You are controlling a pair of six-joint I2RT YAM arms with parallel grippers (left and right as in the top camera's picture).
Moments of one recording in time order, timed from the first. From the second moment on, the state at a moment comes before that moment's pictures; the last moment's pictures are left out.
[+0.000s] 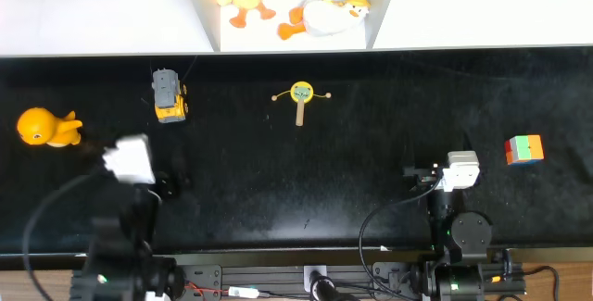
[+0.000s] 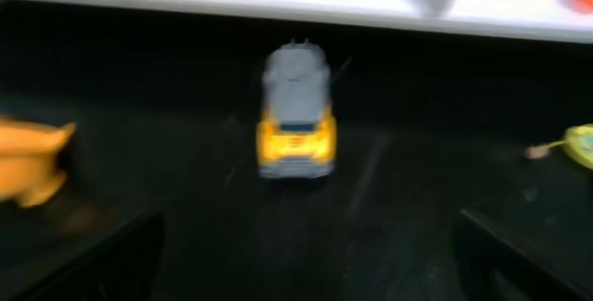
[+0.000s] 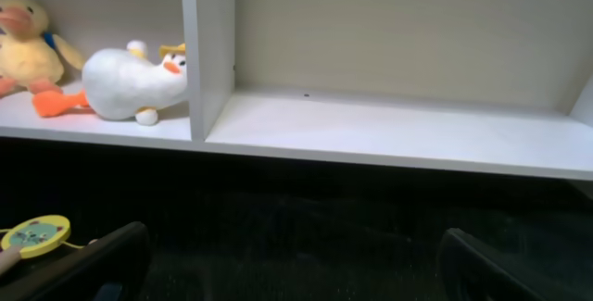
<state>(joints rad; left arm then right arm) -0.02 0.41 0.38 -0.45 -0.11 -0.11 0.03 0.01 0.02 -0.02 0.00 -0.06</state>
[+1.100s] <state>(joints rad) 0.90 1.26 1.00 -0.64 0.35 0.48 0.03 0.01 0.02 -0.02 0.00 -0.06</state>
